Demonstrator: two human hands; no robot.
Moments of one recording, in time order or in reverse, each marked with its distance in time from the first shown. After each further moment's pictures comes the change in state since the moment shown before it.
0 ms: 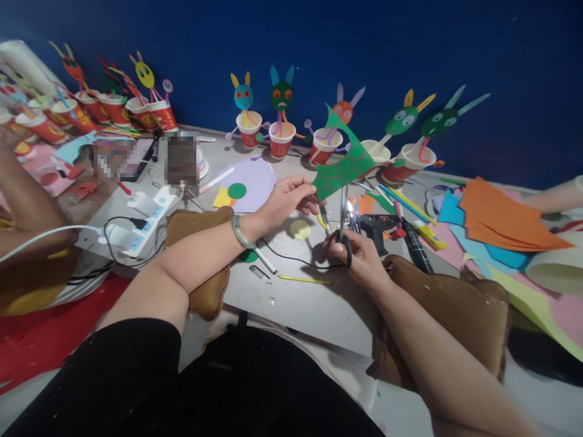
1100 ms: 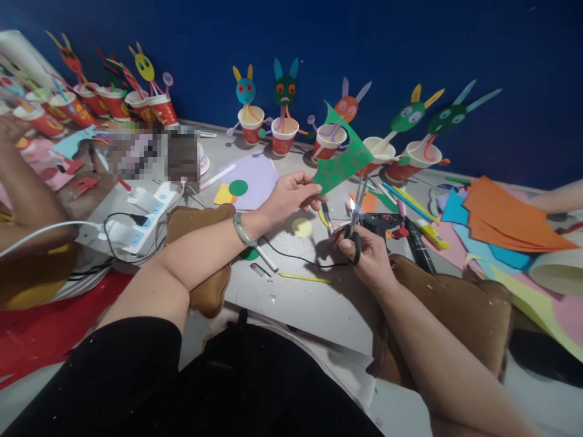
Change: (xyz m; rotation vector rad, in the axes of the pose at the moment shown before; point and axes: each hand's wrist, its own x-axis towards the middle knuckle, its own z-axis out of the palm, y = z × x) left_hand 0.004 -0.002 0.002 0.018 0.058 0.001; right_hand 0.004 0.003 0.000 0.068 0.133 -0.122
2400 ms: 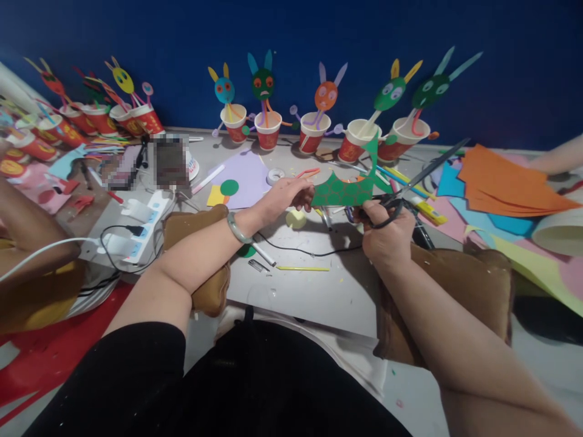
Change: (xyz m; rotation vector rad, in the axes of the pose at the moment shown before) left_hand 0.003 -0.008 0.002 0.081 -0.176 -0.122; right_hand 0.015 0.017 -0.004 0.356 0.610 0.065
